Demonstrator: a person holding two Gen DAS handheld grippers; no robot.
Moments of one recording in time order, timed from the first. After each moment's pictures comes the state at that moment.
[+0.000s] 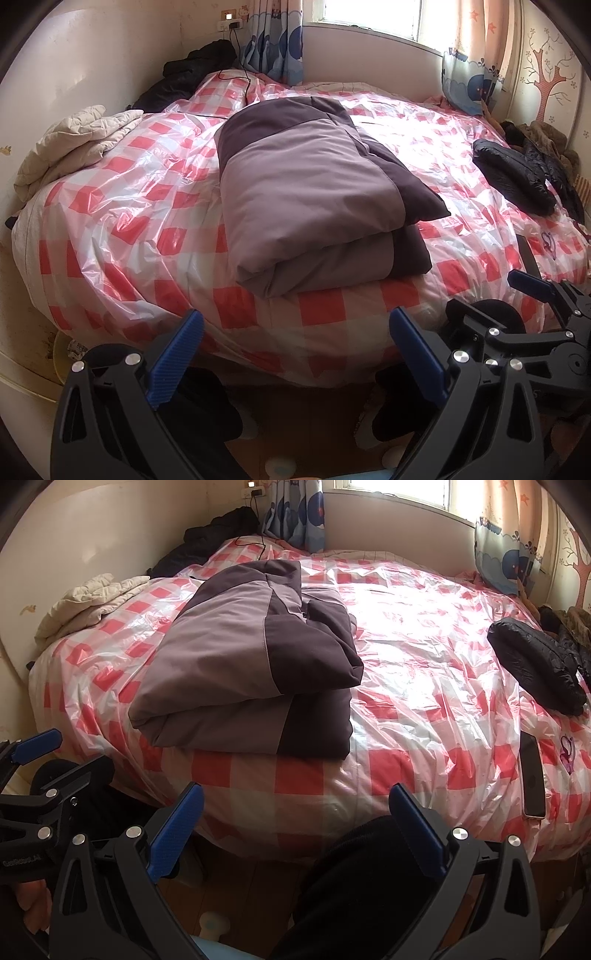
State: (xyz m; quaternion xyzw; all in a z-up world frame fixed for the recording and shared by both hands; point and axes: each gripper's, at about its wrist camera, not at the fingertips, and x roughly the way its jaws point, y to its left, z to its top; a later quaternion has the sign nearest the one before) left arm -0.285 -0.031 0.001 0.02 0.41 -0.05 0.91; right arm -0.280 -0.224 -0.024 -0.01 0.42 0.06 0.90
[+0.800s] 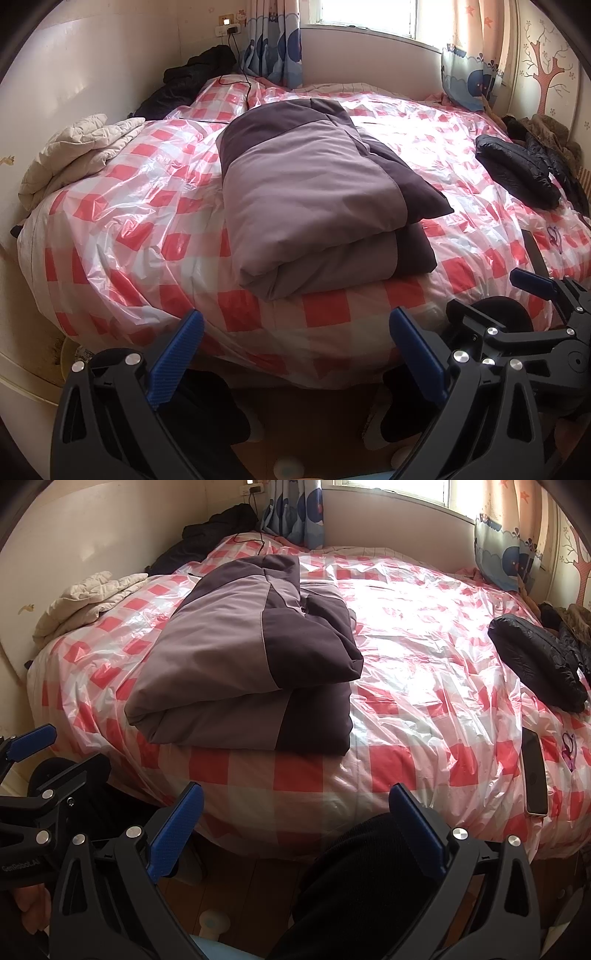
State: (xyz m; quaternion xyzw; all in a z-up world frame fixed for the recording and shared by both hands) left arm -0.283 -0.036 0.000 0.04 0.41 -0.04 0.91; right arm -0.278 -0.225 -0.030 -0.01 0.43 0.06 0.90
